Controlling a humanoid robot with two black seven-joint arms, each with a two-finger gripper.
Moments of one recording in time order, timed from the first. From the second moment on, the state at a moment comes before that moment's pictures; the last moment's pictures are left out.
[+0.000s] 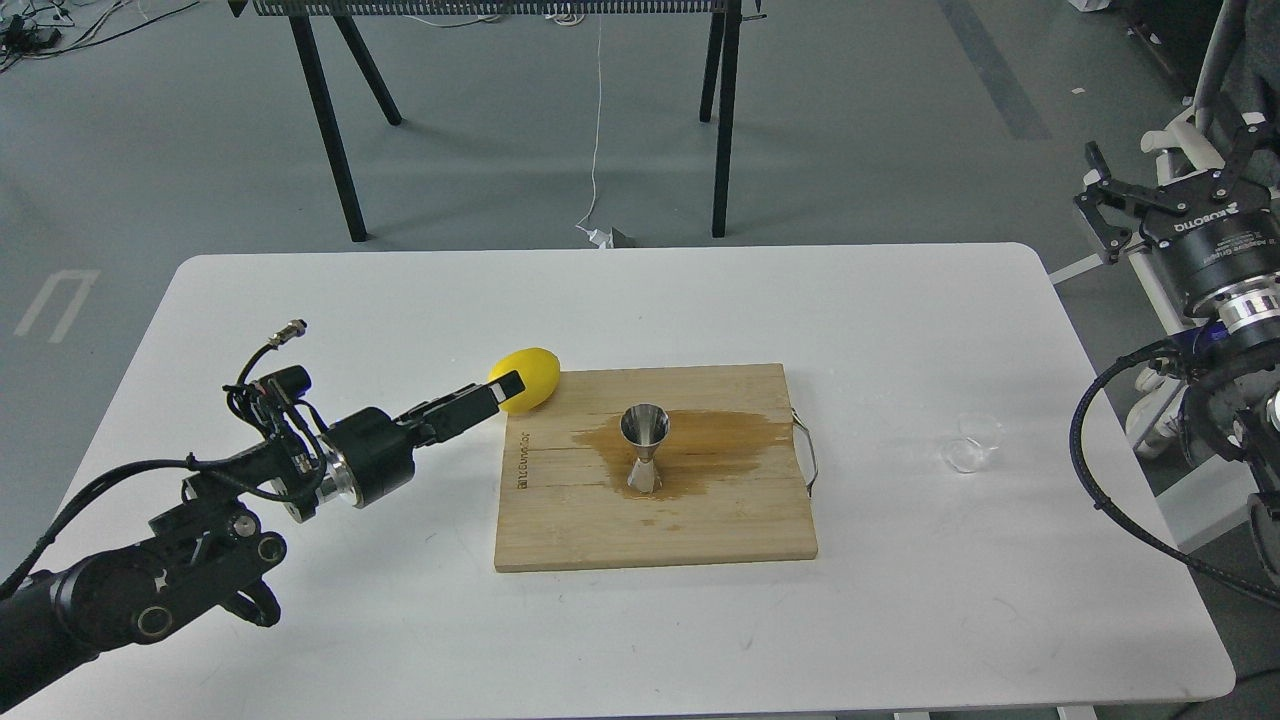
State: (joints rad) left arm -0.47 0.51 -0.59 -1.10 1.37 -0.07 -0.49; right arm 0.46 -0.44 1.38 0.90 0.26 0.47 -0.09
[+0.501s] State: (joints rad) left arm -0.47 0.55 -0.95 -1.07 0.88 -0.49 -0.49; right arm 0.43 -0.44 1.38 0.91 0.26 0.47 -0.10
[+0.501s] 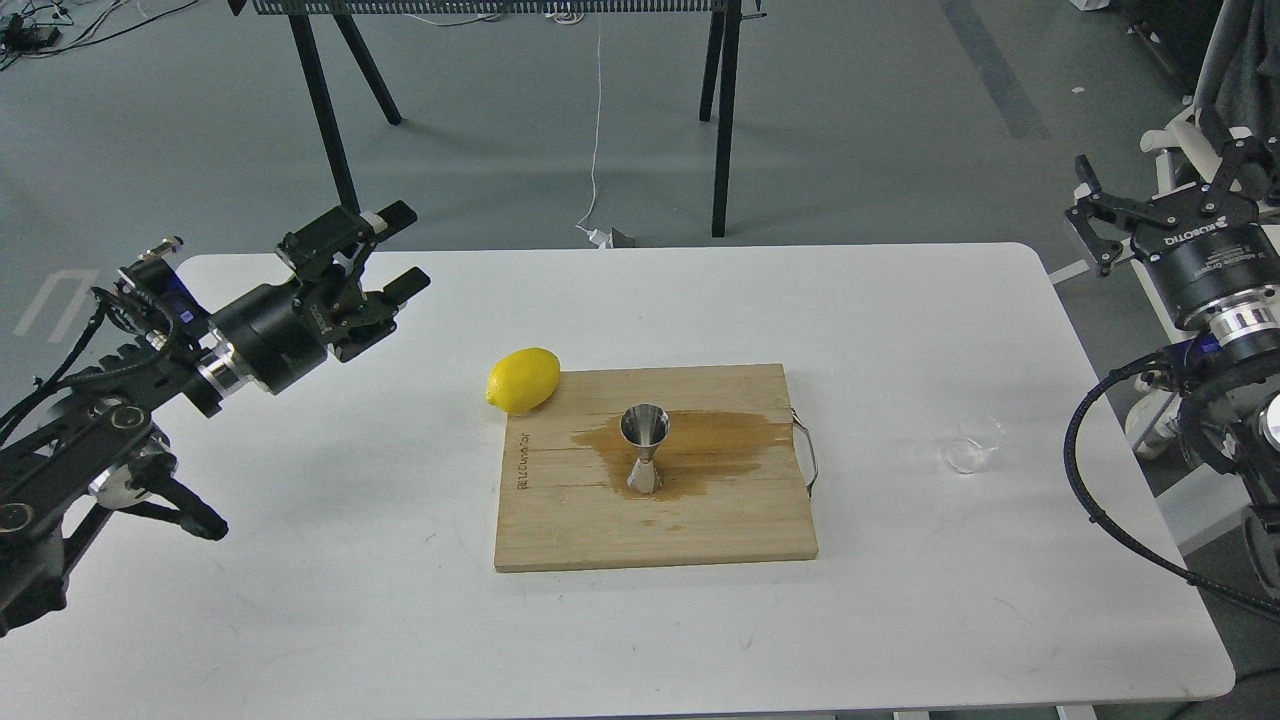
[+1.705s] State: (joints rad) left arm -0.54 0.55 -0.97 -0.93 0.41 -0.49 -0.49; right arm 0.15 -0.43 1.50 1.22 0.64 0.03 -0.12
